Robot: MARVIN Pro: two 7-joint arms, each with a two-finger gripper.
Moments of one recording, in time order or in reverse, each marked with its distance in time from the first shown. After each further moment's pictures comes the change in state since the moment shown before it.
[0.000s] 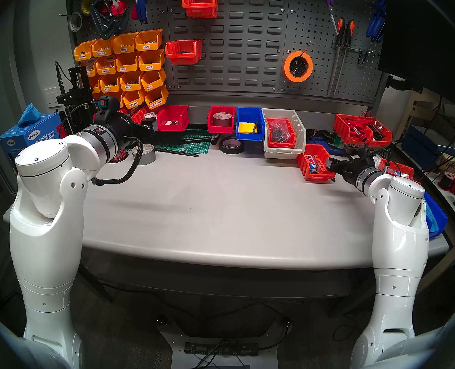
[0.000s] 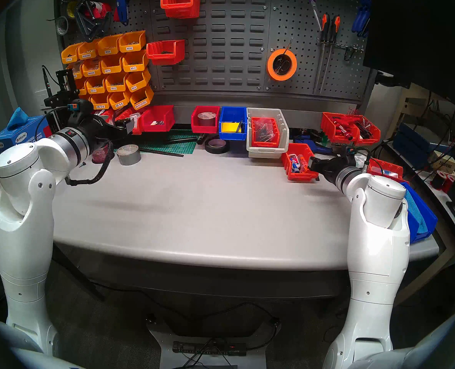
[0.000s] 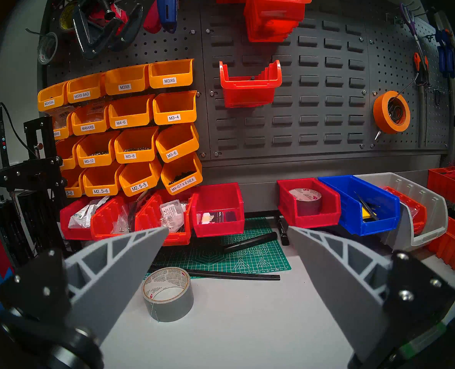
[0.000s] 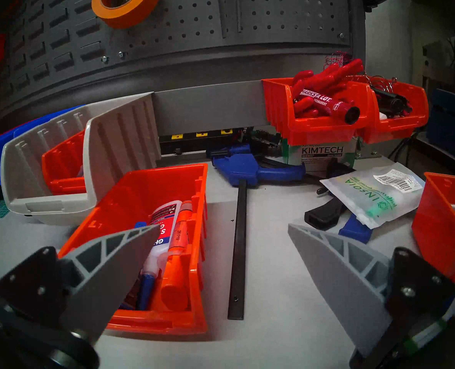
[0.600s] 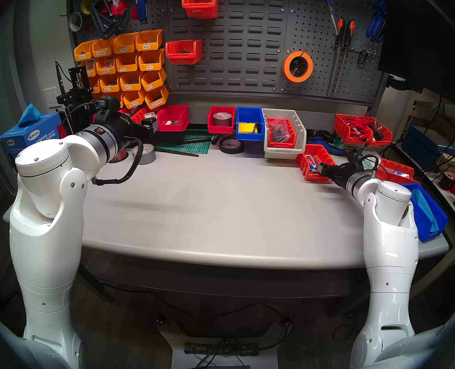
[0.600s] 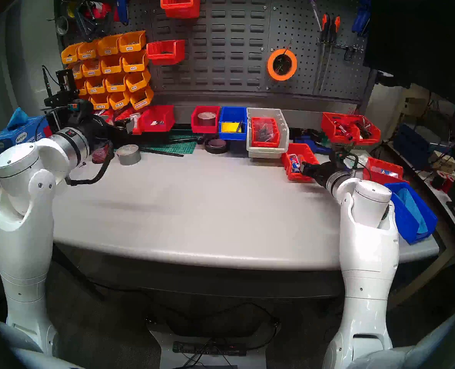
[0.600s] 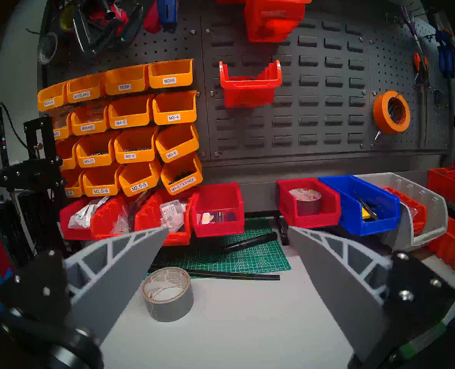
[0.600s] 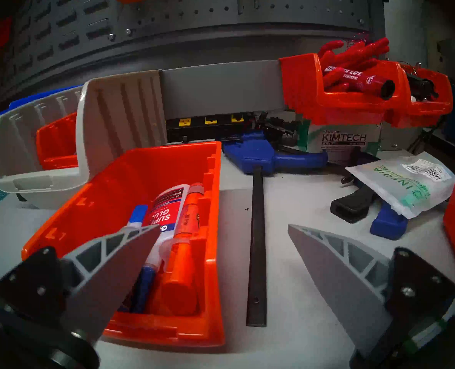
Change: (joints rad) left arm 0.001 0.002 0.001 0.000 -0.003 -0.001 0.003; right arm 0.022 0.004 -0.049 0.113 -0.025 -0.094 0.015
